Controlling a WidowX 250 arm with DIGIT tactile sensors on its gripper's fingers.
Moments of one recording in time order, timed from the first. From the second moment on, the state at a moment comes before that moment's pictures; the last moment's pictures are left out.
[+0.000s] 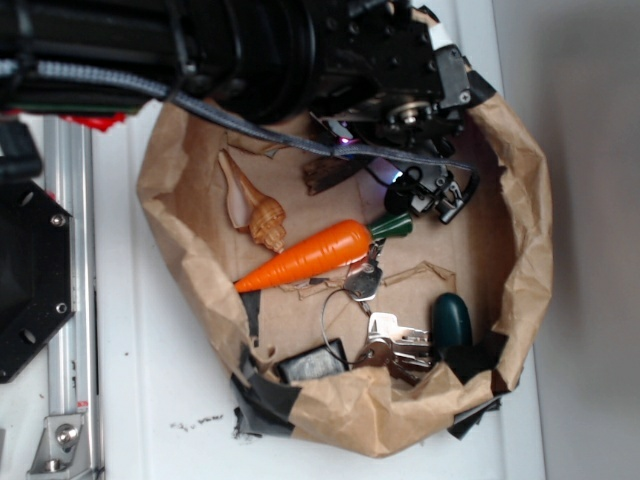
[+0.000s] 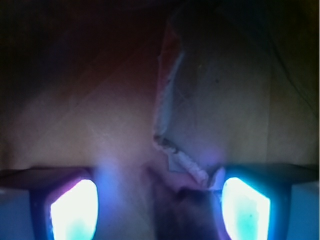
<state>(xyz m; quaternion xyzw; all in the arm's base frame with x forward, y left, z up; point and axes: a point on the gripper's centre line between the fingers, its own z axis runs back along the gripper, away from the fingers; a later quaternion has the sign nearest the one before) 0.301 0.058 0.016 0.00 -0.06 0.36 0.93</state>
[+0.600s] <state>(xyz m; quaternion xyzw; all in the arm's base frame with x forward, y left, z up) 0.290 0.050 0.015 -0.02 -0.07 0.35 0.94</state>
